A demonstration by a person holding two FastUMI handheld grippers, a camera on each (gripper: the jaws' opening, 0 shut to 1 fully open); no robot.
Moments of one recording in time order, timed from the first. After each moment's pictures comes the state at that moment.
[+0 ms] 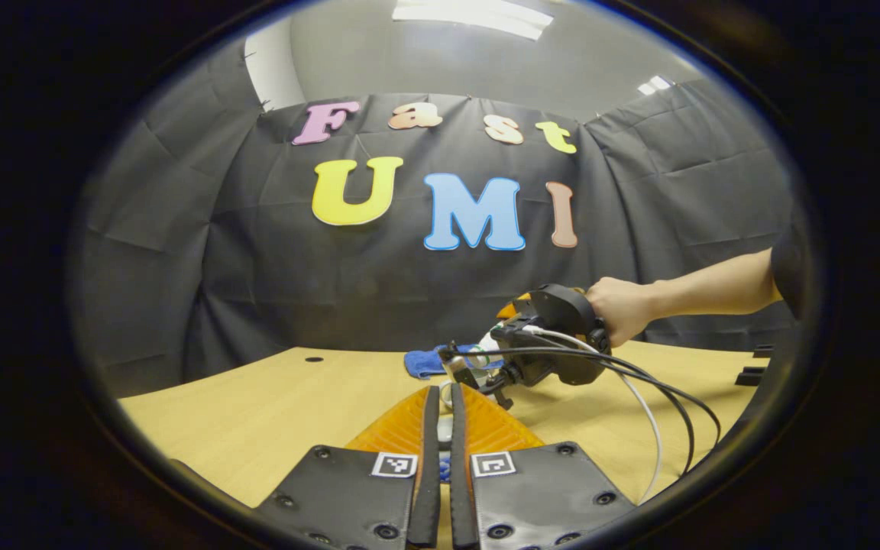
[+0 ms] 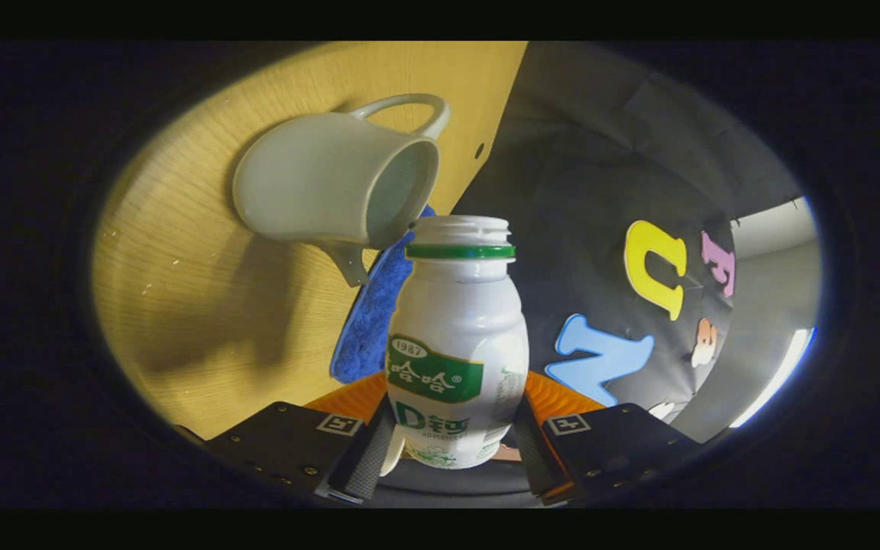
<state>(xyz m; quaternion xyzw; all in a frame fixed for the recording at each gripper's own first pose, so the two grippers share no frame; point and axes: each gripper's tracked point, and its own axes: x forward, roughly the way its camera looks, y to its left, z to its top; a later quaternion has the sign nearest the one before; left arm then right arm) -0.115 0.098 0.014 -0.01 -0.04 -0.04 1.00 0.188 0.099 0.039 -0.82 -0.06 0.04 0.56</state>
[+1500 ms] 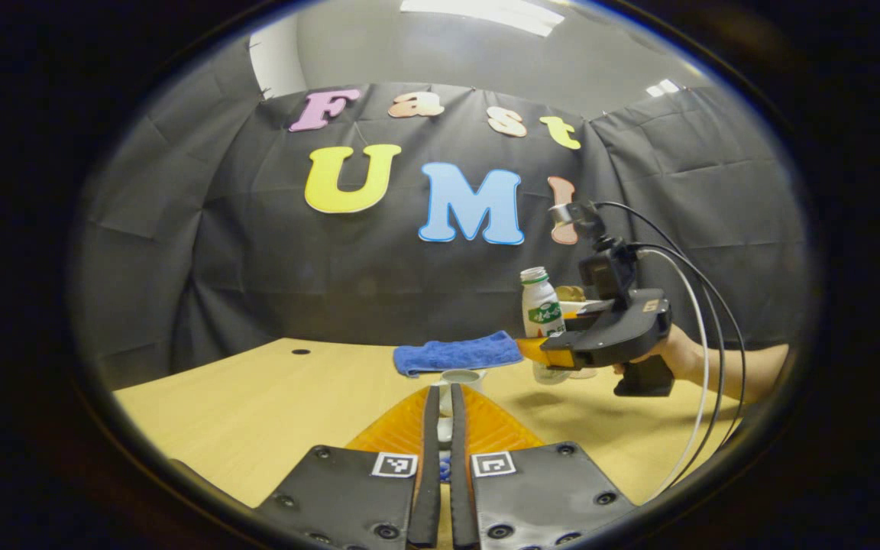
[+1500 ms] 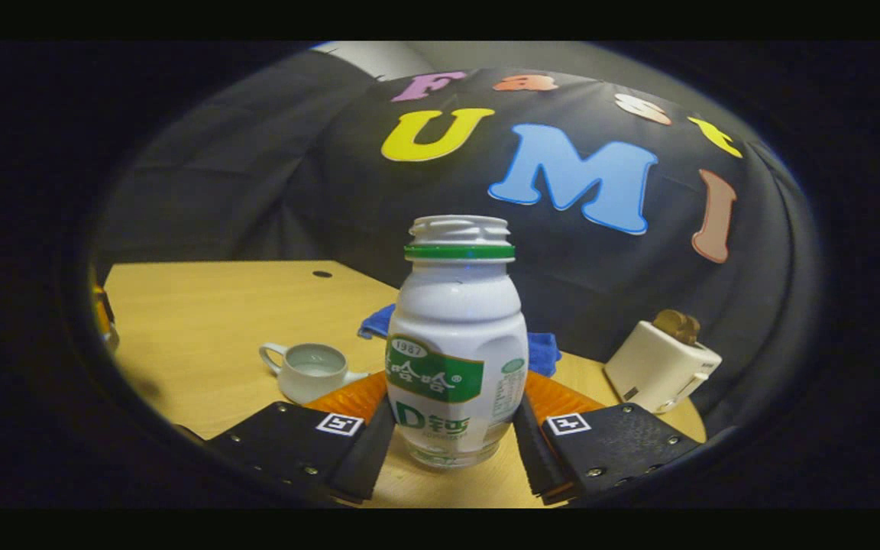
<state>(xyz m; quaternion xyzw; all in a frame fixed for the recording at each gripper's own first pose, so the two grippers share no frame) -0.075 0.082 0.020 -0.03 -0.02 -0.06 1.00 0.126 0.070 0.033 -0.13 0.06 0.19 0.97</state>
